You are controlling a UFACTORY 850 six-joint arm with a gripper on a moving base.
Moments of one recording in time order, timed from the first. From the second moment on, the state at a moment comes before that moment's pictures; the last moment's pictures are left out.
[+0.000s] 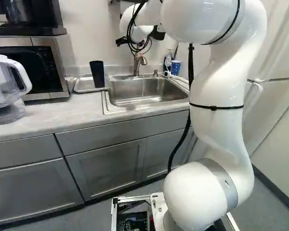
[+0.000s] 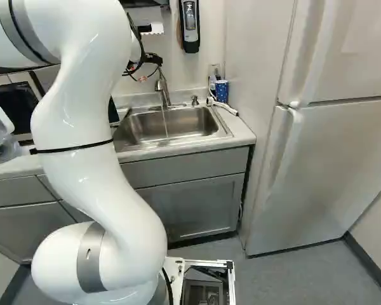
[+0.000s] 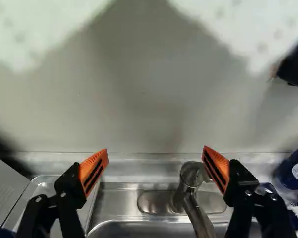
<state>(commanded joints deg) 12.8 -21.1 -89.1 6.7 1.6 -6.6</state>
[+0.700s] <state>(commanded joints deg) 13.1 -18.8 -86.4 6.7 -1.7 -6.6</state>
